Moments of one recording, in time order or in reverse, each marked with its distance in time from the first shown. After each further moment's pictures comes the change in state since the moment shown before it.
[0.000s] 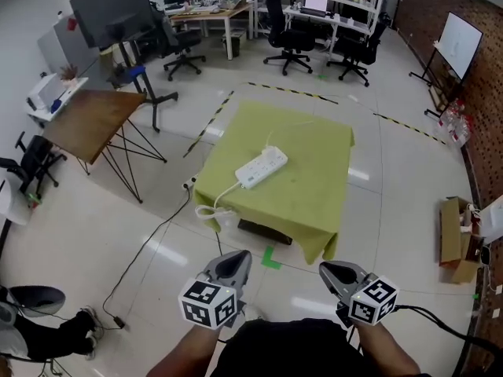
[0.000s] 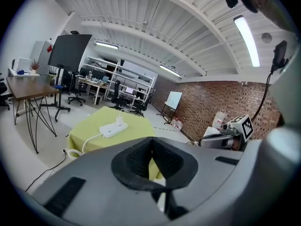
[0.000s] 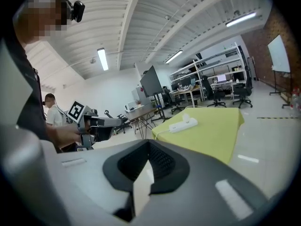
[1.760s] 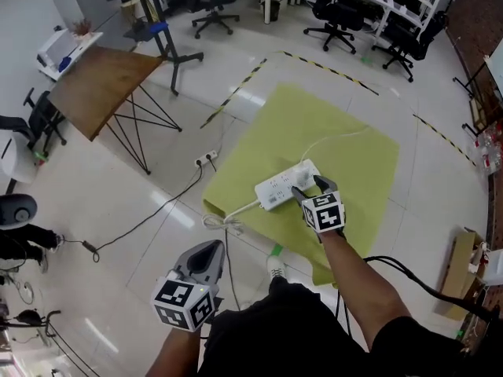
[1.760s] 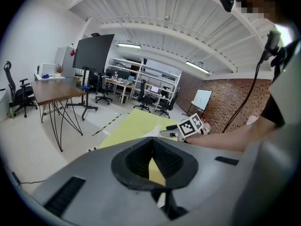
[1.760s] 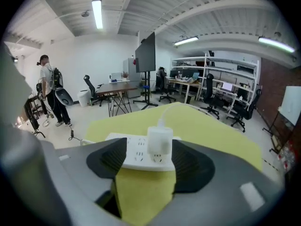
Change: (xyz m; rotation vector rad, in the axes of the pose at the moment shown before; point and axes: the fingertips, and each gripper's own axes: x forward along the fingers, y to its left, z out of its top) left arm 0.060 0.180 0.065 -0.089 0.027 0.309; right arm 0.382 -0.242 0.071 -0.280 0.267 -0.206
